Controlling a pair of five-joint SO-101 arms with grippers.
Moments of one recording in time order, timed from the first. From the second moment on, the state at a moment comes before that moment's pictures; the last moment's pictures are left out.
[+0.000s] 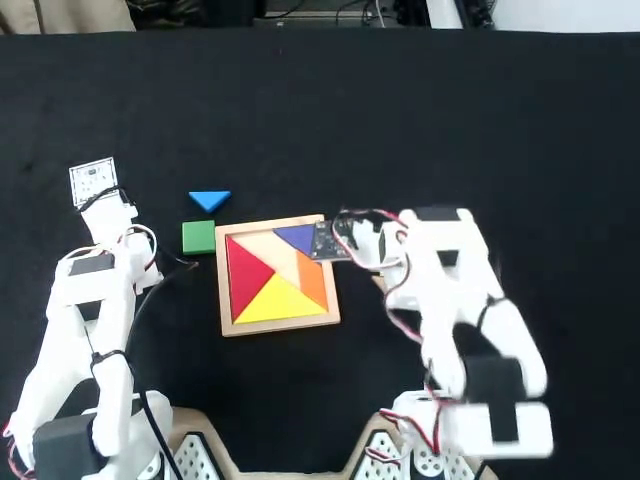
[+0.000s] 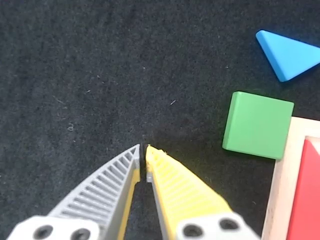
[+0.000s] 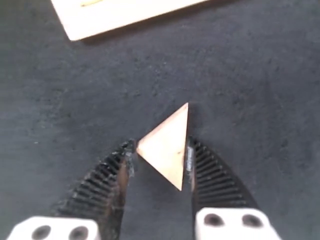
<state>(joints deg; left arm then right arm) -16.6 -23.3 59.7 34.2 4.2 -1.8 -9.5 44.8 62.2 79.9</state>
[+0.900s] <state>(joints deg) -16.6 -23.3 59.7 34.2 4.2 -28.2 -28.6 42.7 62.3 1.7</state>
